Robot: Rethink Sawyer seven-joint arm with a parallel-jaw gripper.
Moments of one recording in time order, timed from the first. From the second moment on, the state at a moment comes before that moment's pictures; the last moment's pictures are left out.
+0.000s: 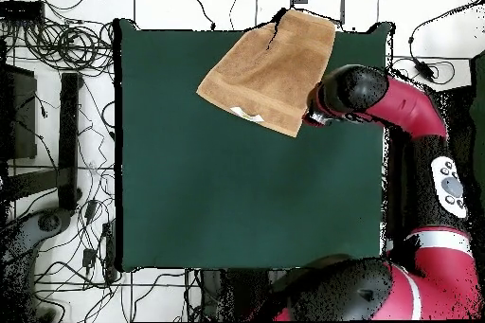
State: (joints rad) arm -0.52 -0.33 0.25 1.06 -0.20 1.04 0.25
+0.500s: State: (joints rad) arm -0.44 -0.33 0.25 1.05 -0.29 1.04 0.25
